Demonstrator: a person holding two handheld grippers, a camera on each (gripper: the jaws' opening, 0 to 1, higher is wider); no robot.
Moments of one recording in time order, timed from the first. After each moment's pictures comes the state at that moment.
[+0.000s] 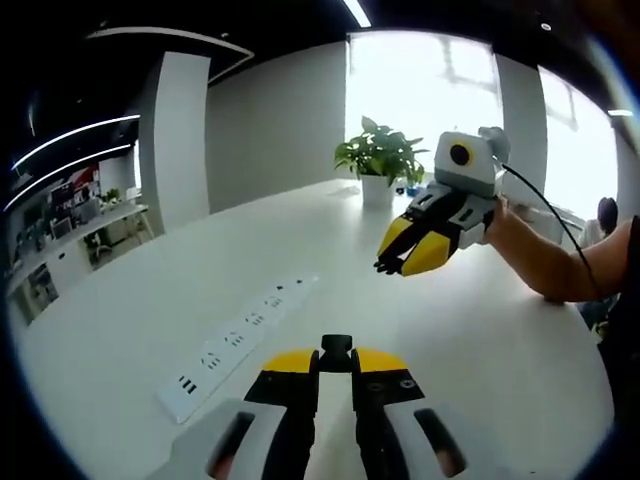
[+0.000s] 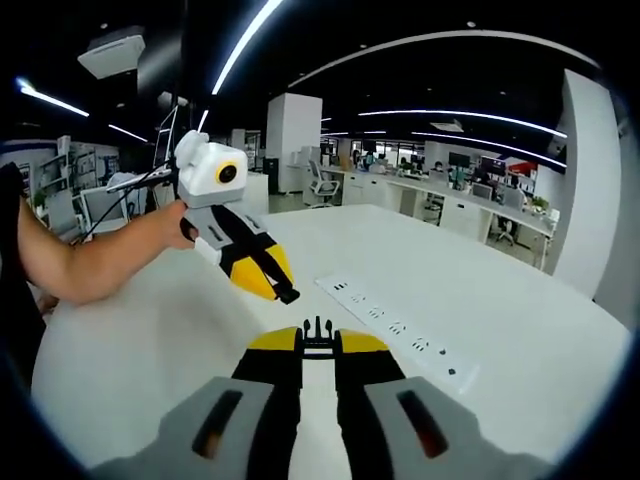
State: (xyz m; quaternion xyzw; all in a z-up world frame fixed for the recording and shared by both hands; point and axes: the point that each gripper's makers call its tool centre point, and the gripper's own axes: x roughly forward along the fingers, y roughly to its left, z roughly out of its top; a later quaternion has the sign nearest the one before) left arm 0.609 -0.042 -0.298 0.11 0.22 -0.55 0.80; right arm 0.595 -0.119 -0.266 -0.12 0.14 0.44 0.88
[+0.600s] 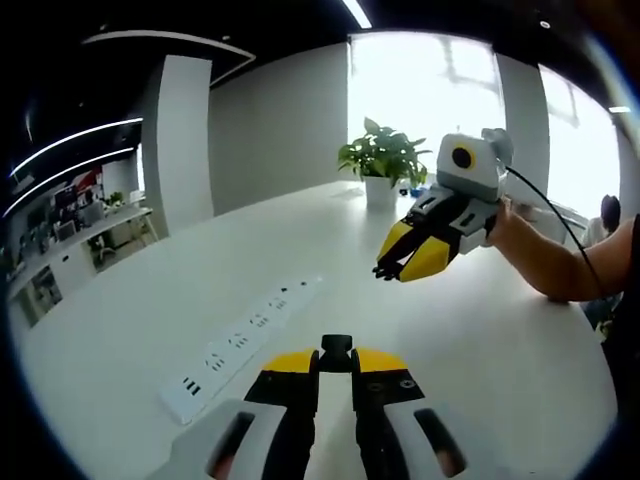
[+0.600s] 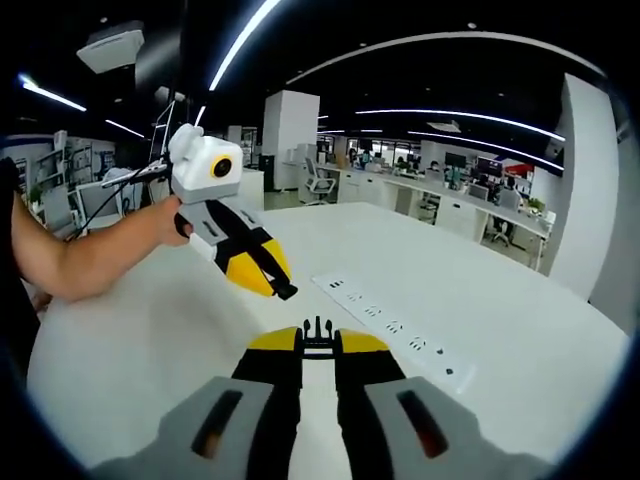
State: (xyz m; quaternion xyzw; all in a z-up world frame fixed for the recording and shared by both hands) left arm 0.614 -0.041 -0.296 0.11 0.21 -0.54 0.81; right arm 0.596 -0.117 -0.269 -0.13 0.14 0.43 0.88
